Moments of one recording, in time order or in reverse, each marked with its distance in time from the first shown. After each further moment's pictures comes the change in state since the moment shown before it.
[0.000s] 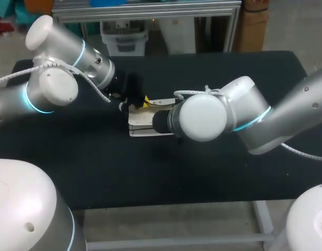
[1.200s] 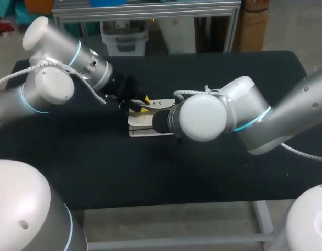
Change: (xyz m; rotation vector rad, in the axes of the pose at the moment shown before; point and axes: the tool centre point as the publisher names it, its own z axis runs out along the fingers) left arm 0.004 -0.007 -0.005 0.079 0.011 0.118; right arm 0.000 0.000 0.000 0.000 0.000 0.000
